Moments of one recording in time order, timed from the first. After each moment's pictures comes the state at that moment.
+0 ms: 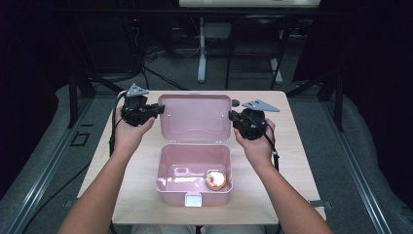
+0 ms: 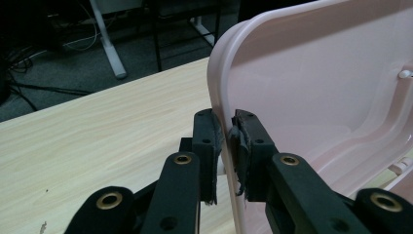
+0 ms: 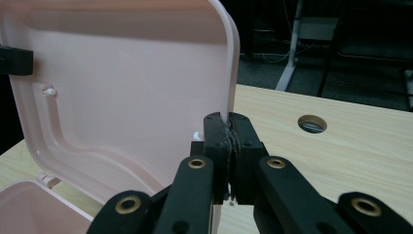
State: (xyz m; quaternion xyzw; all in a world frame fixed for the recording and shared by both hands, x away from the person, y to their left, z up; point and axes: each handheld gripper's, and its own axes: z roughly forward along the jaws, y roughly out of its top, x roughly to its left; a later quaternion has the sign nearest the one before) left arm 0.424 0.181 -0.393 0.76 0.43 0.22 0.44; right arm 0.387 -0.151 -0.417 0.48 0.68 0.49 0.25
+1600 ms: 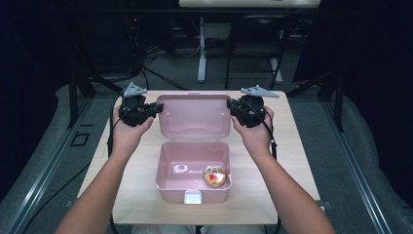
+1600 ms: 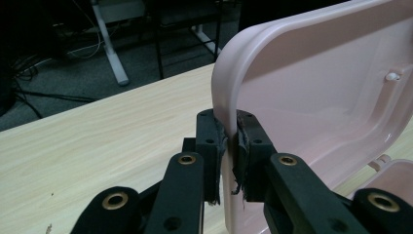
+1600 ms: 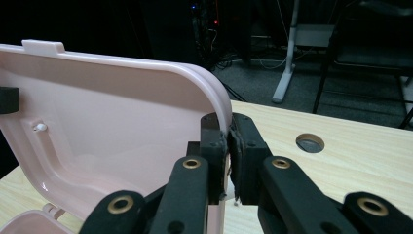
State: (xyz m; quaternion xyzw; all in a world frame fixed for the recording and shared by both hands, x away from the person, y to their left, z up) left arm 0.414 0.183 -0.382 0.75 0.42 0.23 0.45; right arm 0.405 -0.144 -0.388 0.49 0.67 0.50 0.26
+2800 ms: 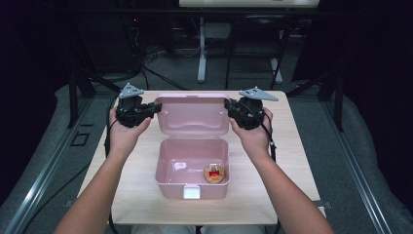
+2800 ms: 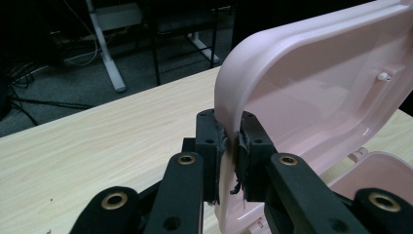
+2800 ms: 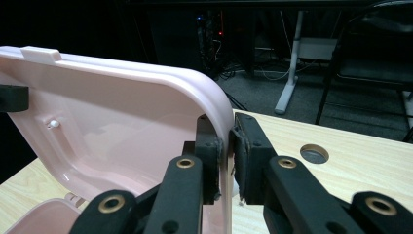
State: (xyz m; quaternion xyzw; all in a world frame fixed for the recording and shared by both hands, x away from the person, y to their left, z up) left arm 0.410 0.188 -0.382 0.75 0.41 0.23 0.46; right arm 0.396 -0.140 -0.388 0.47 0.67 0.51 0.27
